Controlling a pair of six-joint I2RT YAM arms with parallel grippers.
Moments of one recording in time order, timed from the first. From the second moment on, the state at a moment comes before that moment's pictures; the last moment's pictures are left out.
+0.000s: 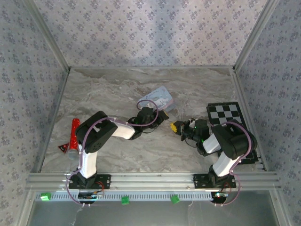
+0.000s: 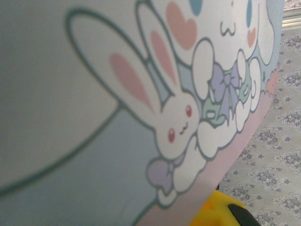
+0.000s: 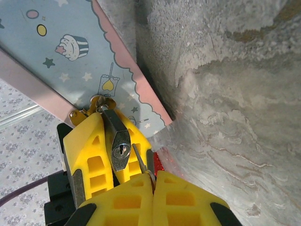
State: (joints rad) left arm -0.84 1.95 0.87 0.69 0.09 -1.41; right arm 0.36 1.67 0.20 1.15 -0.50 1.72
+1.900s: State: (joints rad) left arm -0.84 1.95 0.85 0.73 0.09 -1.42; right arm 0.37 1.61 0.19 1.11 -0.48 1.70
